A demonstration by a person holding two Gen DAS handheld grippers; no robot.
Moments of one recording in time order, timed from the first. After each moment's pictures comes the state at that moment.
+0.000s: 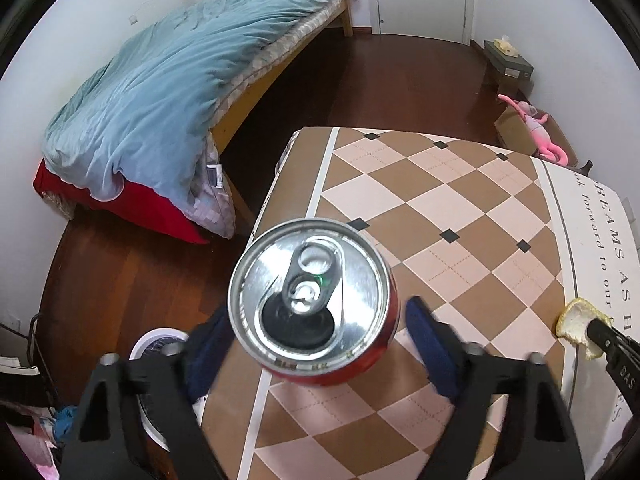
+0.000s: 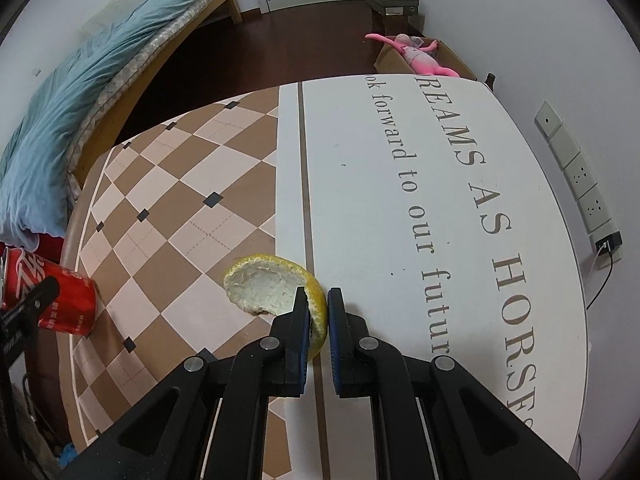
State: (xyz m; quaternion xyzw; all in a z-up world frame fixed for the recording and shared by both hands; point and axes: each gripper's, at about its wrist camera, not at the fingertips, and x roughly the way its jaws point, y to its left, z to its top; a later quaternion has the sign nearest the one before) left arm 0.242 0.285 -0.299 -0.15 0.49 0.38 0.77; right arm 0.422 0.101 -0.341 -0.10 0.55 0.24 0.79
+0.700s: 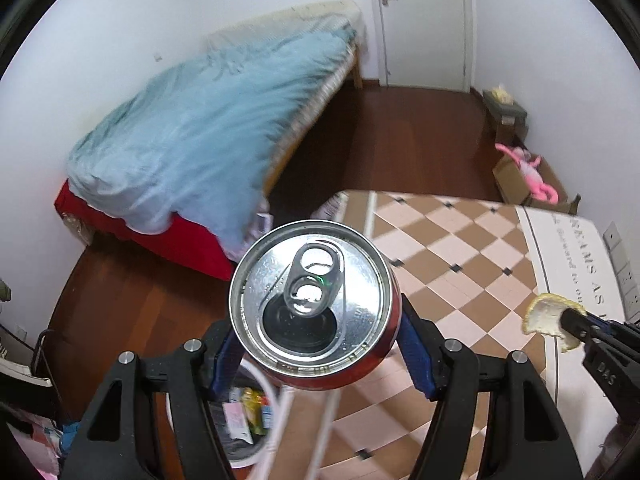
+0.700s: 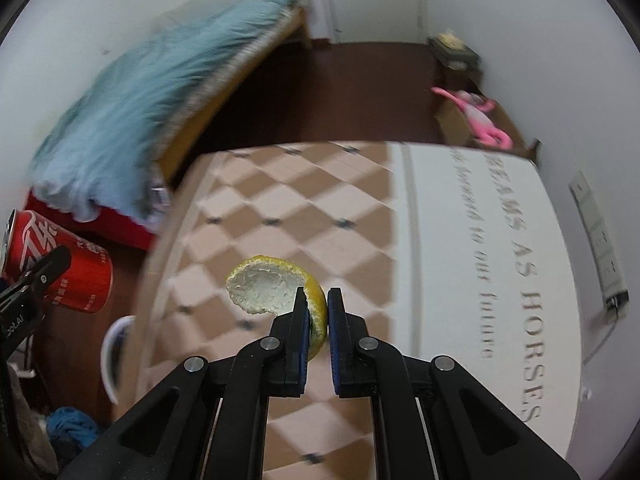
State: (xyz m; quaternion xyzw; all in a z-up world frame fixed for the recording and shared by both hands) left arm 0.150 0.278 -0.200 -0.11 0.40 0.40 0.81; right arm 0.334 0.141 -0.255 -0.12 0.47 0.36 0.80
